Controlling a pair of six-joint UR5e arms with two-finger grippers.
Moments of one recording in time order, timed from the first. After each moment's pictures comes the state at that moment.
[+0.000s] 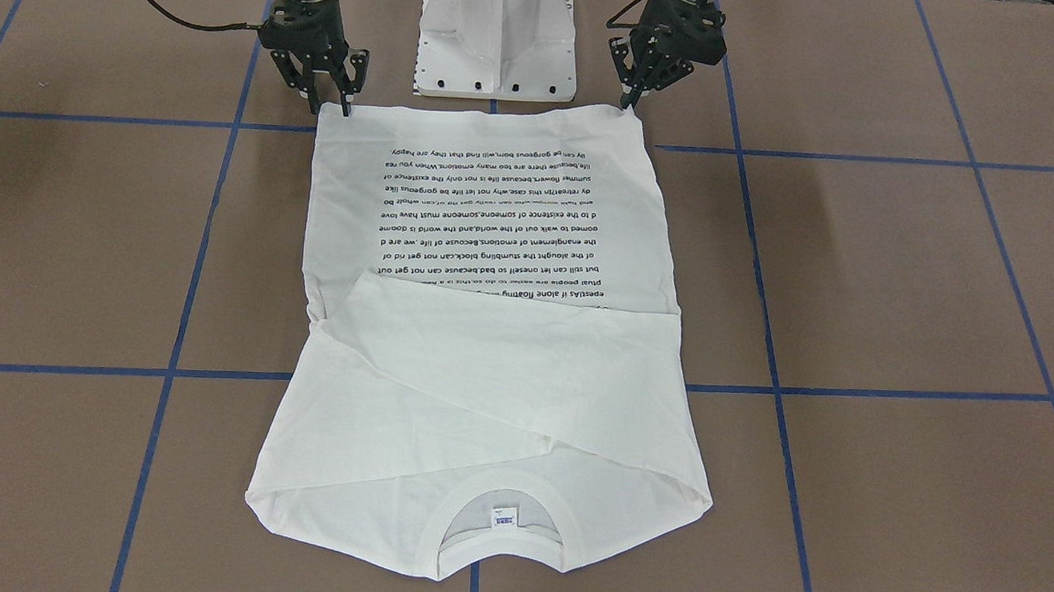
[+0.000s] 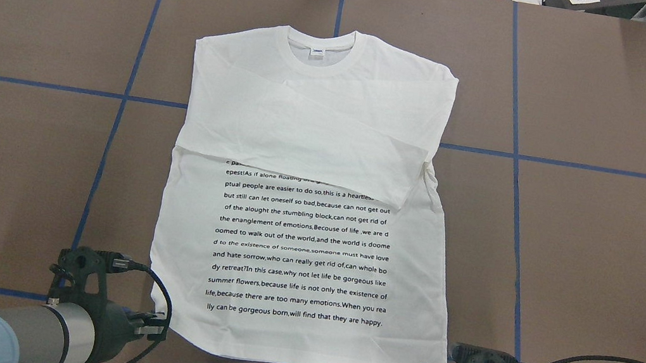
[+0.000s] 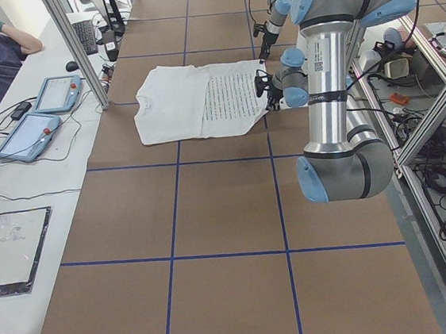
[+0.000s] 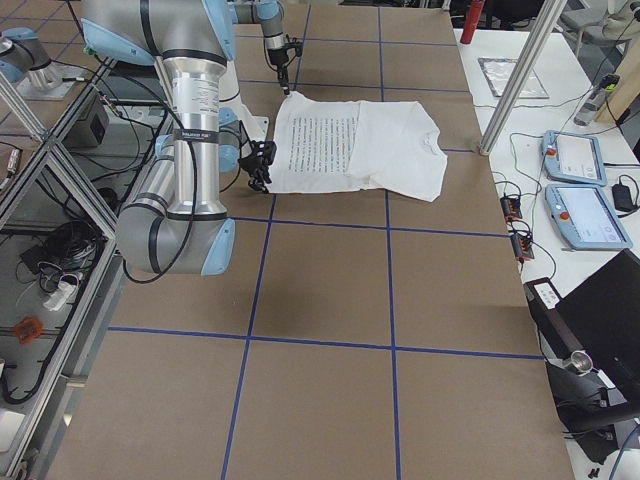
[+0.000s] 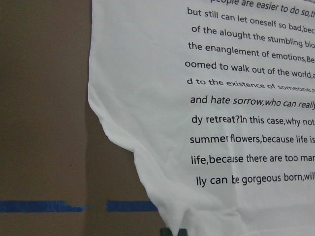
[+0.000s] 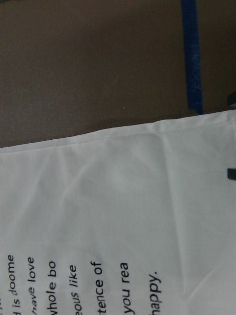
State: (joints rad) left arm -0.06 -1.61 -2.21 -1.93 -1.41 -1.58; right arm -0.10 -1.59 2.13 -1.36 1.17 1.73
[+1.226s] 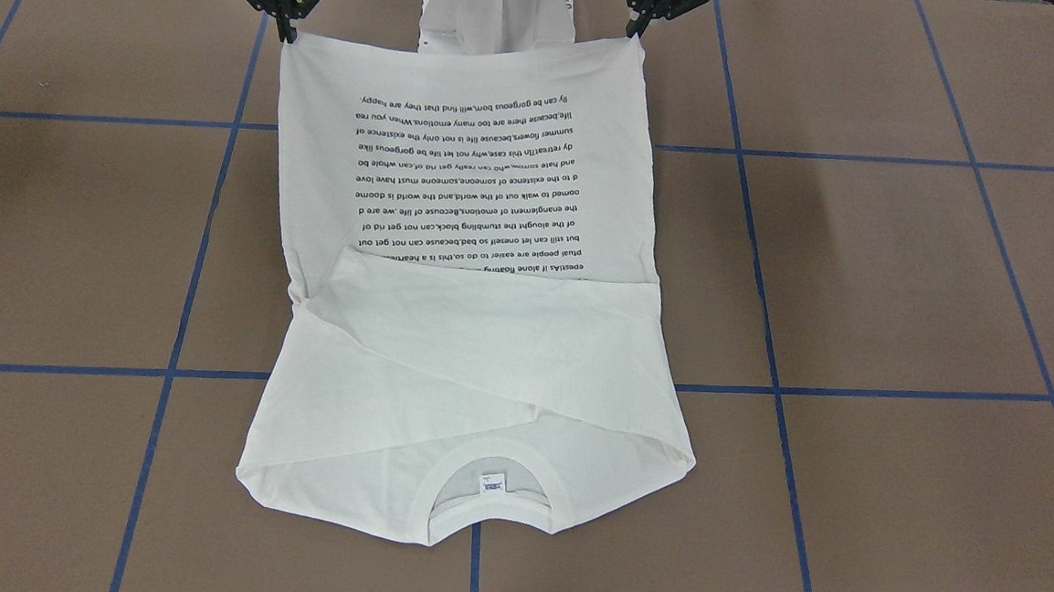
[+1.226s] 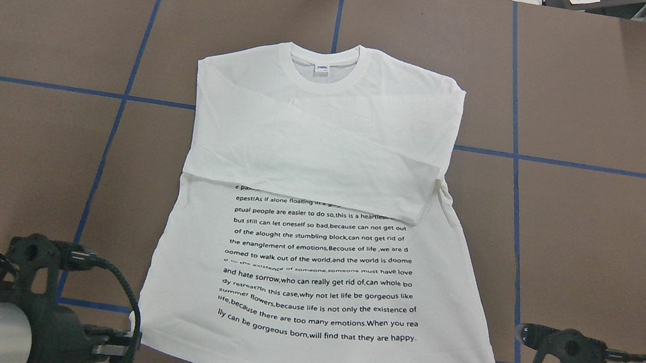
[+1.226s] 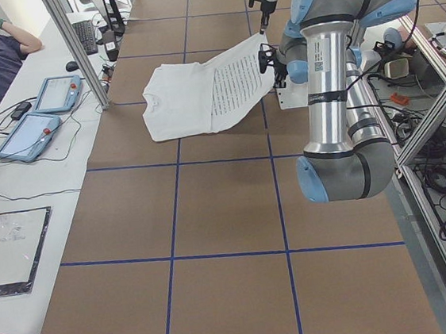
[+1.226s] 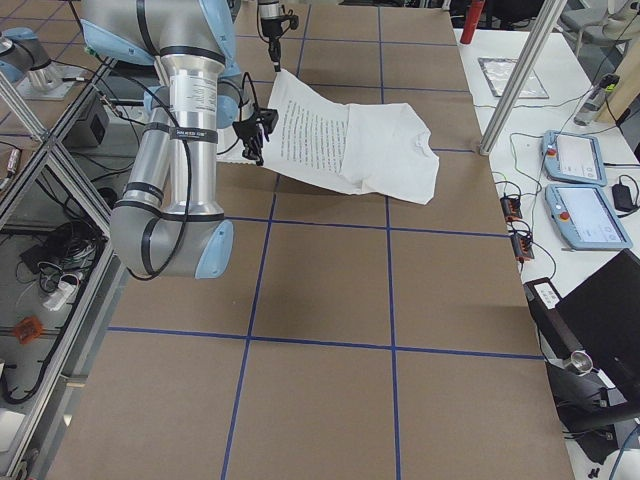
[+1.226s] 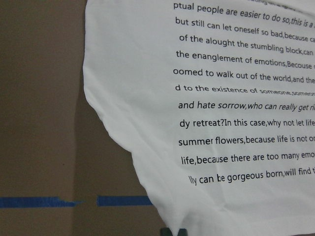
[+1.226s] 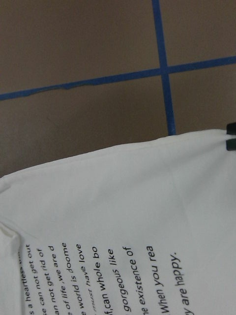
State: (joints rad) left arm -0.06 -1.62 -2.56 -1.64 -1.54 -1.53; right arm -0.02 -1.60 2.62 -1.89 1.41 1.73
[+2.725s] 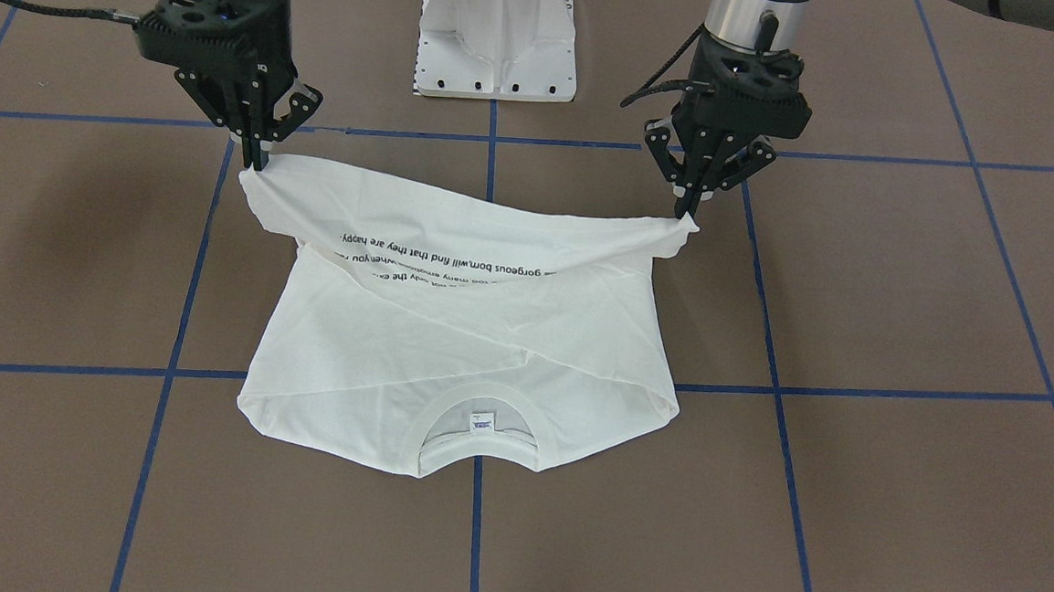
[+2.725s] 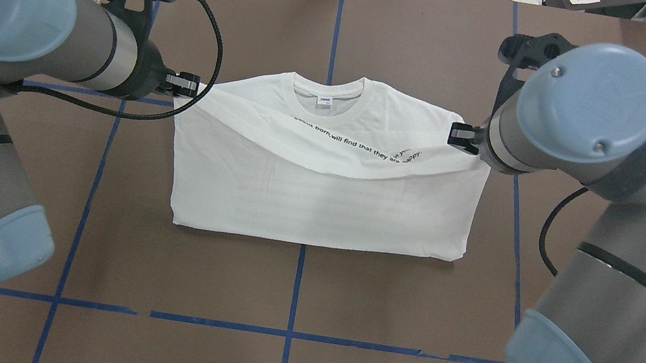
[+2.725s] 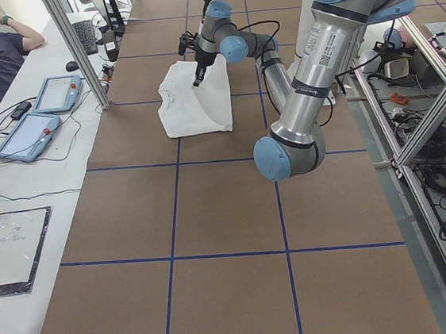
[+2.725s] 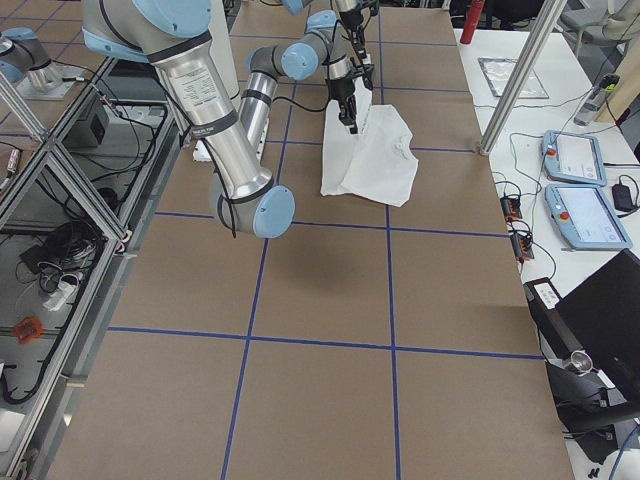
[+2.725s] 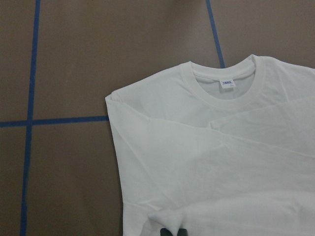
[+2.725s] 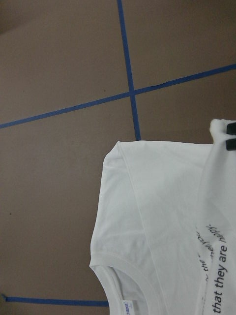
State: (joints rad) left arm -0.70 -2.10 -2.06 -1.47 -1.72 -1.00; right arm 0.65 -0.98 2.13 -2.06 1.62 1.23
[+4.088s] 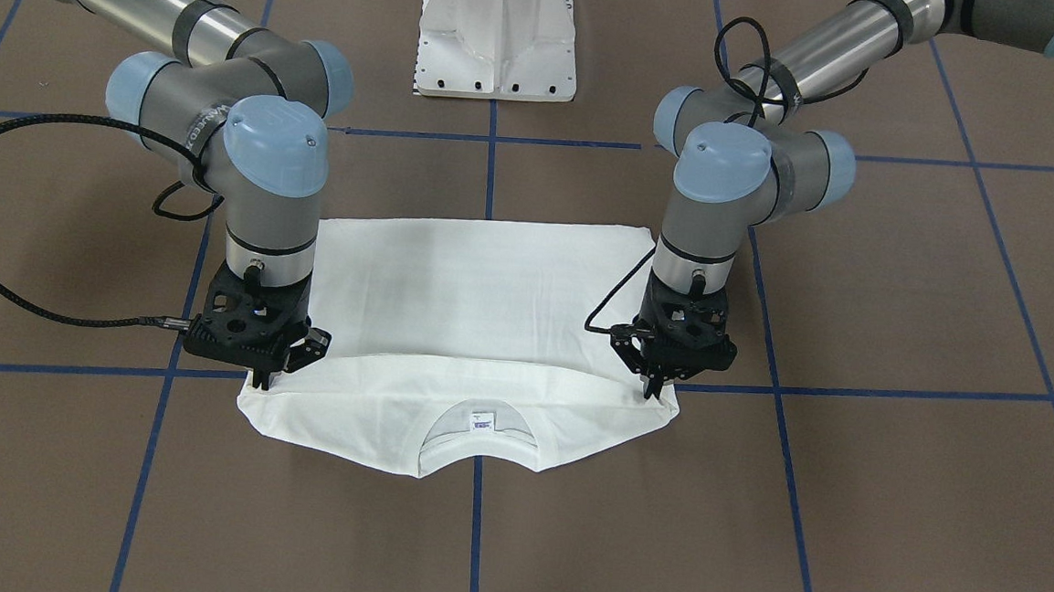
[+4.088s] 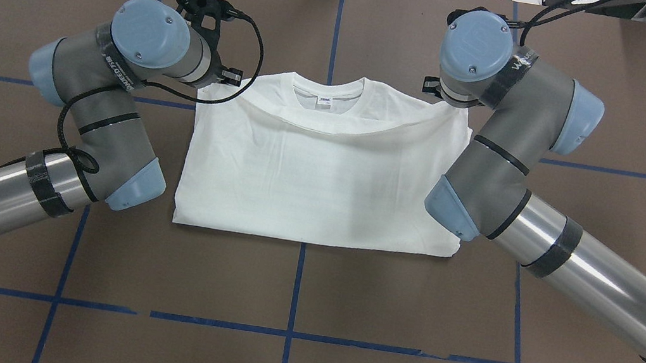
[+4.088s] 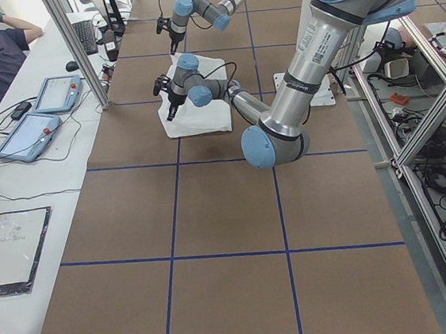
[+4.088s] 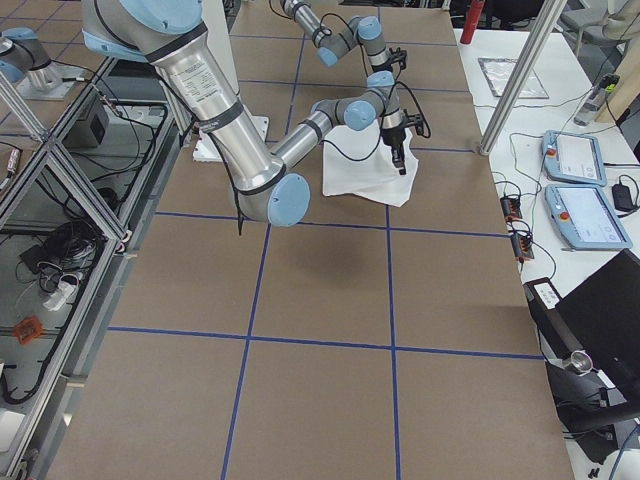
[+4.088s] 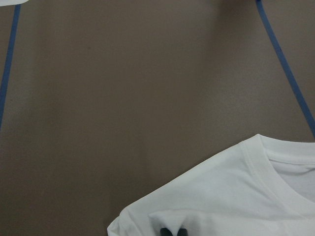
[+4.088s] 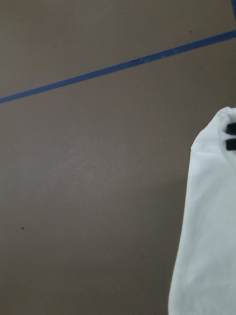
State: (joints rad) left arm -0.71 -2.21 -1.45 -1.95 -1.67 -0.97; right arm 0.74 -0.89 1.52 -1.59 1.61 1.10
